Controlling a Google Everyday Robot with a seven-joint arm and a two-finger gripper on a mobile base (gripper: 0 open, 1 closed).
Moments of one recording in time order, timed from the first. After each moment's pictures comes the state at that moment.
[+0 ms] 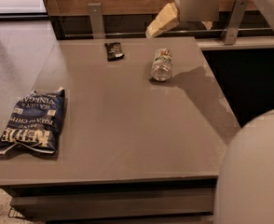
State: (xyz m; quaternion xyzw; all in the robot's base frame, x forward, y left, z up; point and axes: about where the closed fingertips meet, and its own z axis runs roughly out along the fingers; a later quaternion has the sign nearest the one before) arm 0.684 -0.132 0.953 -0.17 0.96 0.04 0.20
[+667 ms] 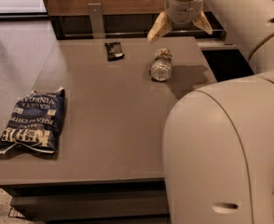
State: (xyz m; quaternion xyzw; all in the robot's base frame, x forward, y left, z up) arm 0.710 -0.145 0.920 -0.07 0.99 -0.05 0.13
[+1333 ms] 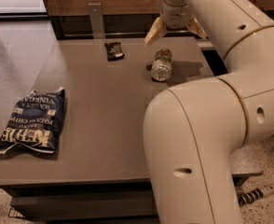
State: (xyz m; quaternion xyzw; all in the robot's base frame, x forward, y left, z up) arm 0.736 -0.139 0.893 -0.04 0.99 -0.05 0.11
